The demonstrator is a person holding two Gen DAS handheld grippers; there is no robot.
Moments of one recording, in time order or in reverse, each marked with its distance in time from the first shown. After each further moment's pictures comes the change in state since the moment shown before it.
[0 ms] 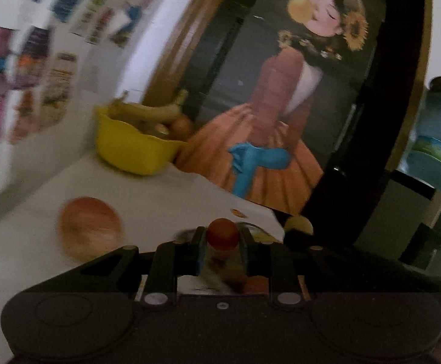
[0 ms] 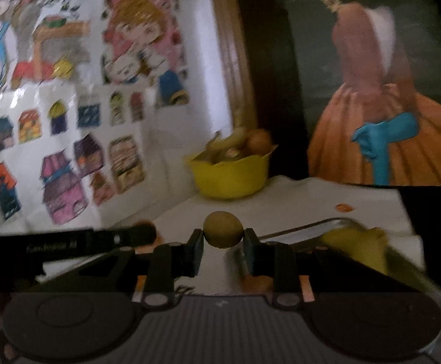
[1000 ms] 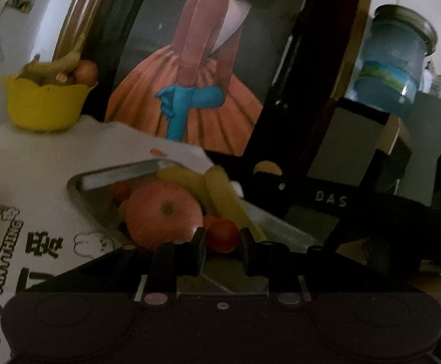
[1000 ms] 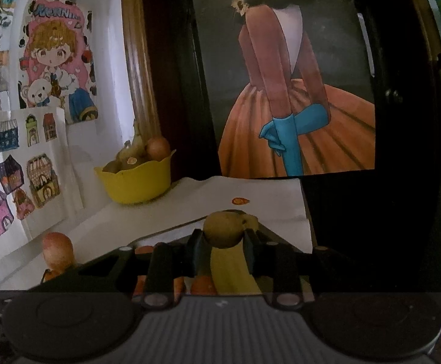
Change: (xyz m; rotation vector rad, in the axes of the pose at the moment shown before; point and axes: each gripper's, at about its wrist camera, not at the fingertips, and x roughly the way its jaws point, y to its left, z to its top) left arm 0.044 -0.069 -0.053 0.144 0.207 -0.166; right arm -0.034 -0.068 -0.016 0.090 0.009 -0.238
